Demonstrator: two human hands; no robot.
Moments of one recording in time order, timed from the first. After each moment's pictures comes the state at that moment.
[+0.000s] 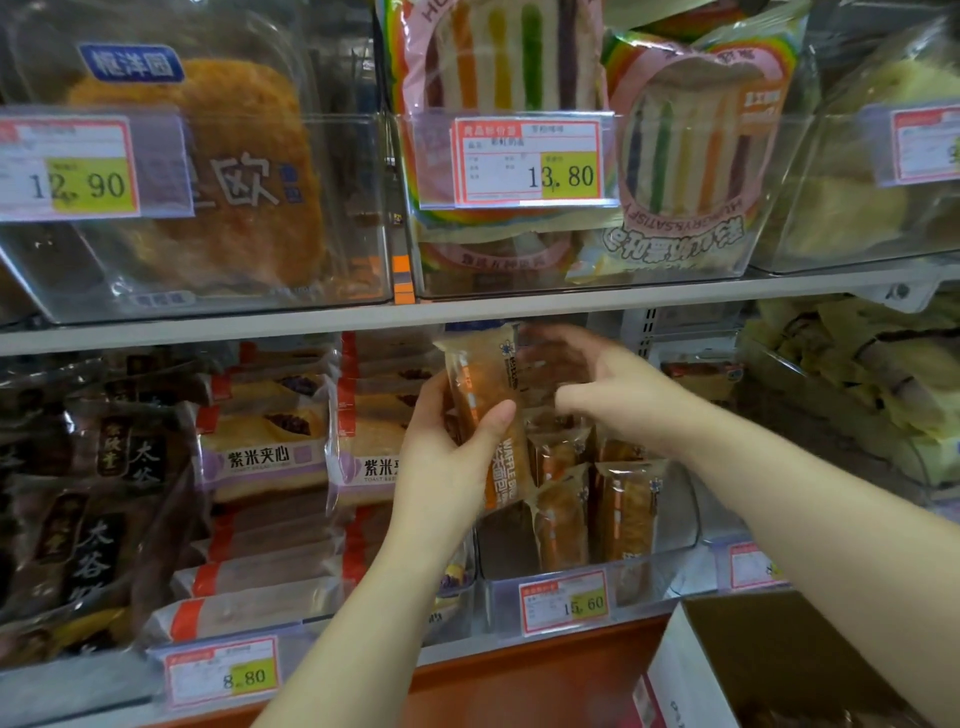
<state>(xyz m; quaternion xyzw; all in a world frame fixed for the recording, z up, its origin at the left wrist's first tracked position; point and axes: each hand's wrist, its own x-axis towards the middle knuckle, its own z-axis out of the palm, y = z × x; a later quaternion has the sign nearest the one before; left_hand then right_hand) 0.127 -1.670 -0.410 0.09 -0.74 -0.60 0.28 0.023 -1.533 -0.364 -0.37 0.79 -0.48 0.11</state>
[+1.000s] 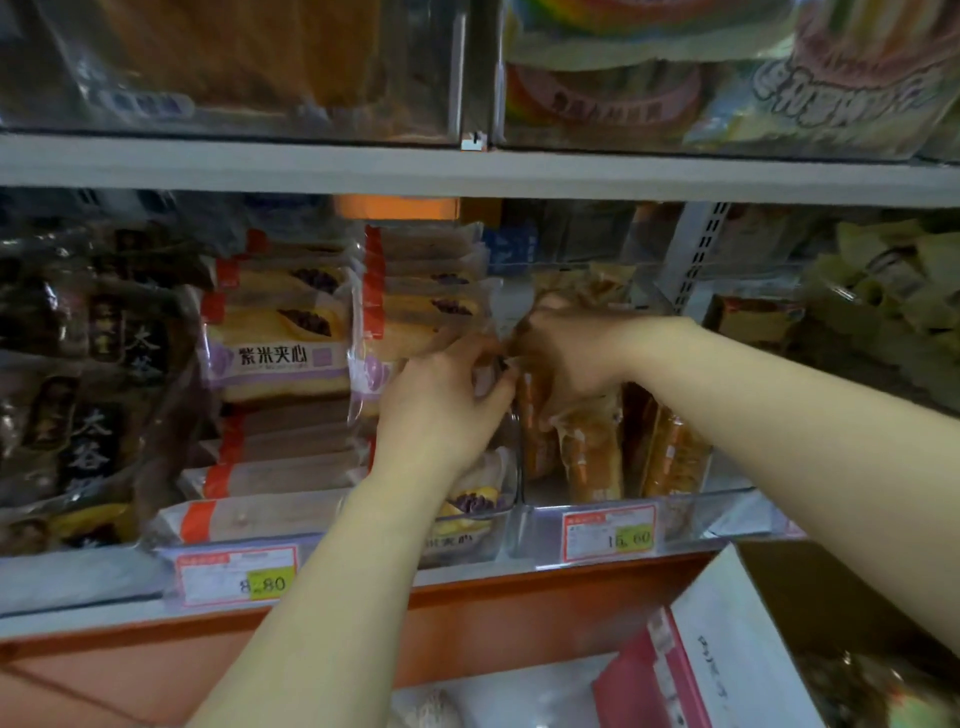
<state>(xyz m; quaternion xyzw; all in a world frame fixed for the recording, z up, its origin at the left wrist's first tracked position) 0.122 -1.715 -0.453 0.09 -0.90 -0.33 0.27 0.000 -1.608 -0.403 -0.44 0.89 0.10 0.08</state>
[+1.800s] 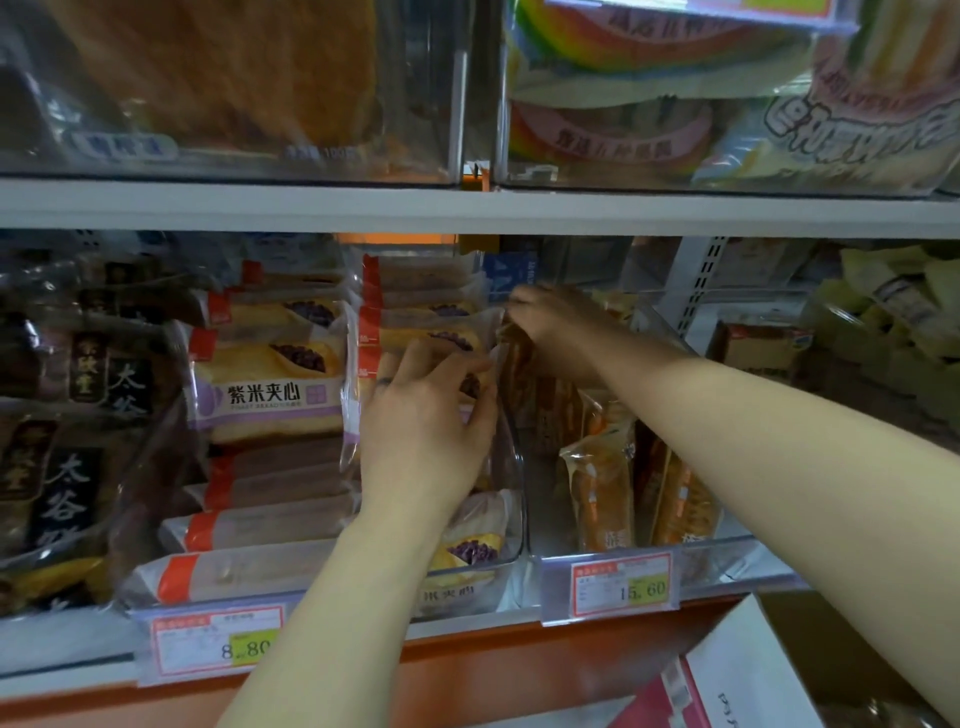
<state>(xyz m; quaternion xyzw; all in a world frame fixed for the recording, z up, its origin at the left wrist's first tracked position) 0.111 -1.725 -0.459 0.11 -0.88 -0.21 0.41 -0.048 -1.632 -0.418 -0.44 0.89 0.03 -0.10</state>
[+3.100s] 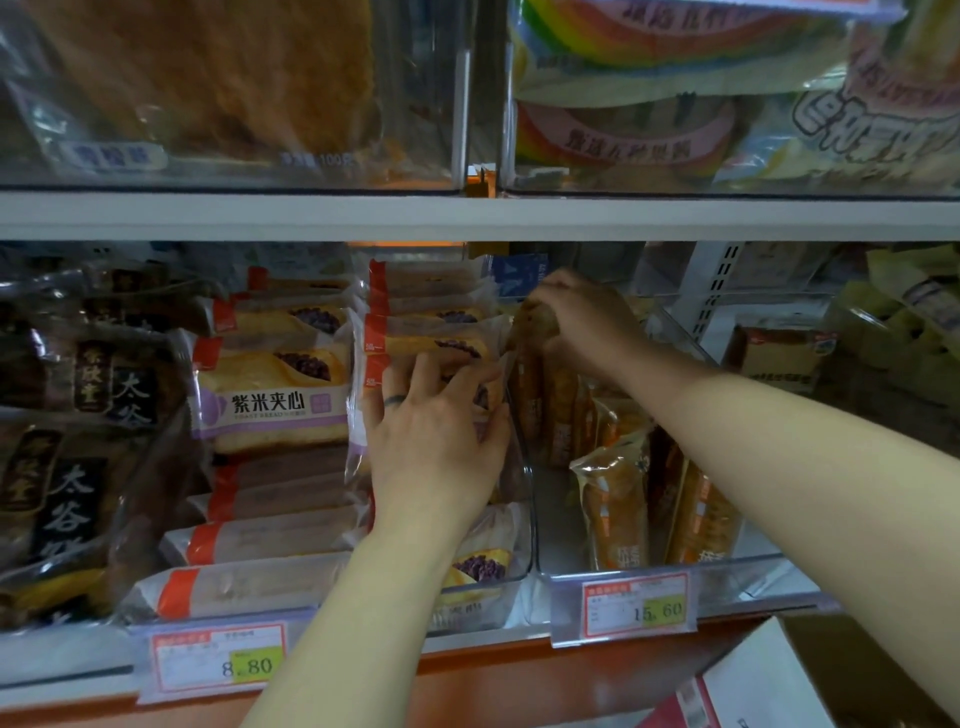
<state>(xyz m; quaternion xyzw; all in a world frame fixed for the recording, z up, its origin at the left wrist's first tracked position) 0.108 -1.721 -0.461 0.17 -0.91 -0.17 0.33 -0.068 -1.625 -0.424 -0.39 0.91 -0.10 -0.14</state>
